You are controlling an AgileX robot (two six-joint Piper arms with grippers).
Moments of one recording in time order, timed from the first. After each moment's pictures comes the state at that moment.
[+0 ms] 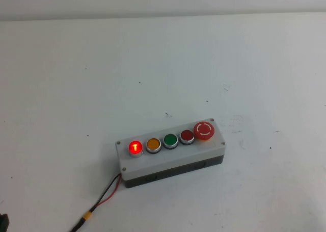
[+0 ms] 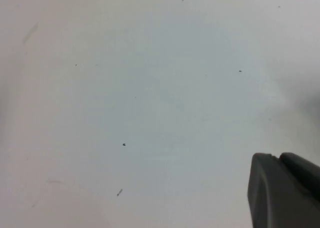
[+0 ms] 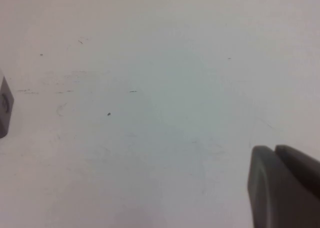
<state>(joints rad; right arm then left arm) -0.01 -0.01 0.03 0.19 0.36 -0.12 -0.14 -0.02 0.03 0.07 0.39 0.03</state>
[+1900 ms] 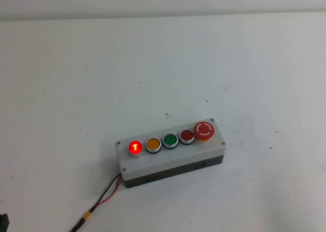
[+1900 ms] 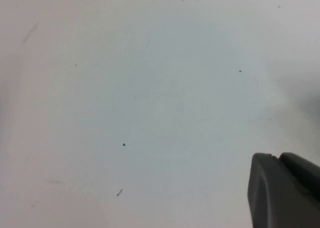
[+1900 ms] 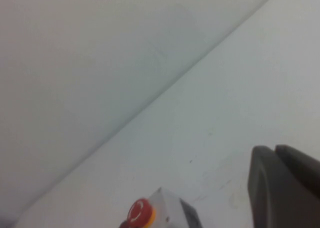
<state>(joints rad) -0.01 -0.01 0.01 0.96 0.22 -0.11 -0.14 -0.02 0.03 0.07 0.39 0.03</state>
